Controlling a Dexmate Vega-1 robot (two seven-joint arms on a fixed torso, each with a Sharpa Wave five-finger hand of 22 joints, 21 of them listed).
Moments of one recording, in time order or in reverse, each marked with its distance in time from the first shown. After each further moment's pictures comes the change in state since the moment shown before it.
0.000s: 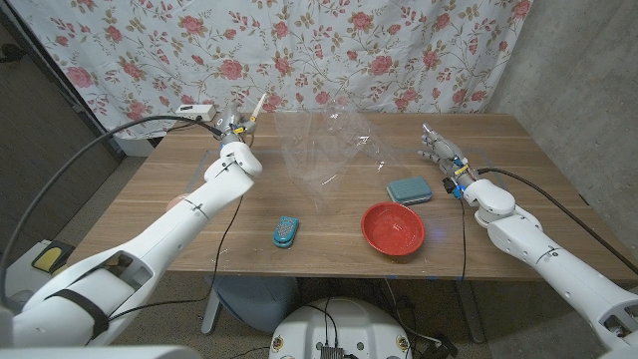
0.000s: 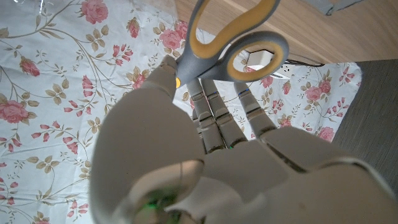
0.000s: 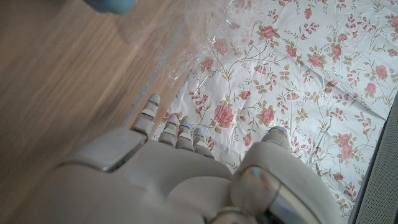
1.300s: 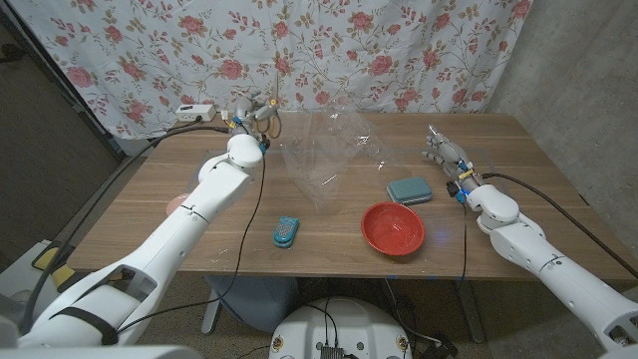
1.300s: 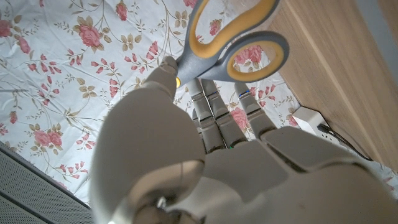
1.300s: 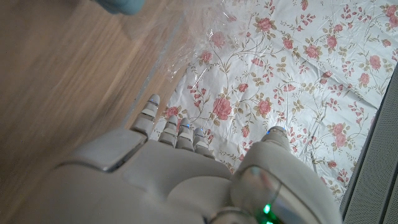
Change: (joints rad) left arm 0.075 -0.060 -0.132 -0.063 -0.284 -0.332 -0.097; left_hand 0.005 0.001 -0.007 0.001 -0.015 0.006 -0.005 0.000 0.000 -0.001 -0.001 0.004 0.000 -0.001 -0.004 0.000 0.017 -0.033 0.000 0.000 0.000; right arm -0.049 0.003 0.028 -0.013 0.010 0.052 -0.019; right_hand 0.000 0.000 0.004 0.004 0.000 0.000 0.000 0.000 0.000 0.000 0.000 0.000 -0.004 0.000 0.000 0.000 0.000 0.000 0.000 0.000 0.000
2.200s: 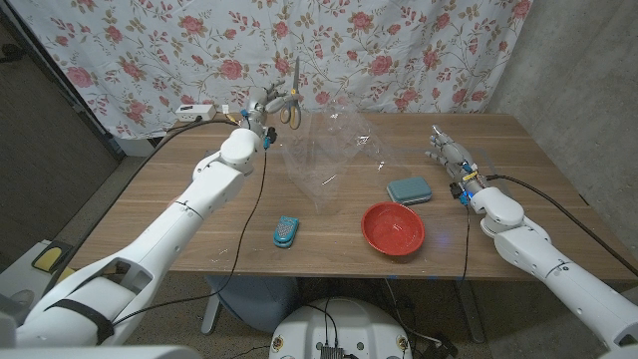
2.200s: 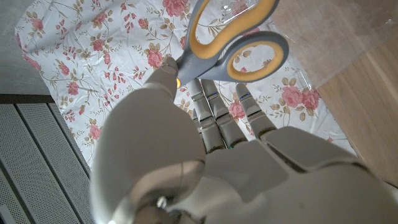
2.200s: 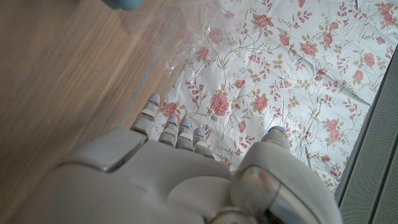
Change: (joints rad) left arm -0.046 0.021 0.019 0.102 -0.137 -0.281 -0.273; left_hand 0.003 0.009 -0.007 0.001 -0.008 0.003 -0.004 0.000 0.005 -0.004 -0.004 -0.004 0.000 -0.007 0.004 -0.013 0.007 -0.036 -0.011 0.000 0.000; right arm -0.042 -0.020 0.024 -0.045 0.003 0.009 -0.017; right_hand 0.000 0.000 0.004 -0.004 0.000 0.000 0.000 0.000 0.000 0.000 0.000 0.000 0.000 0.000 0.000 0.000 0.000 0.000 0.000 0.000 0.000
